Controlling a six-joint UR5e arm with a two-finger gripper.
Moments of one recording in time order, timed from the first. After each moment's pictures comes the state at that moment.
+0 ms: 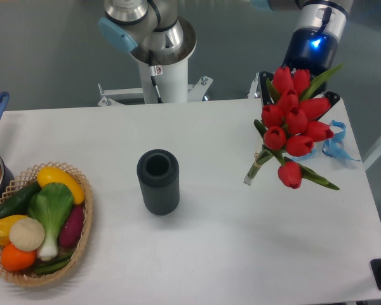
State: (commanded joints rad) arm 2.94 -1.68 -1.71 -0.81 0.50 0.95
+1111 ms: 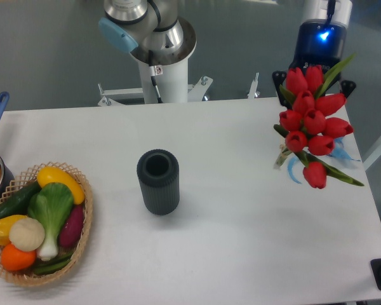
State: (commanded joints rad) arm 2.92 -1.63 -1.71 -0.81 0.92 0.99
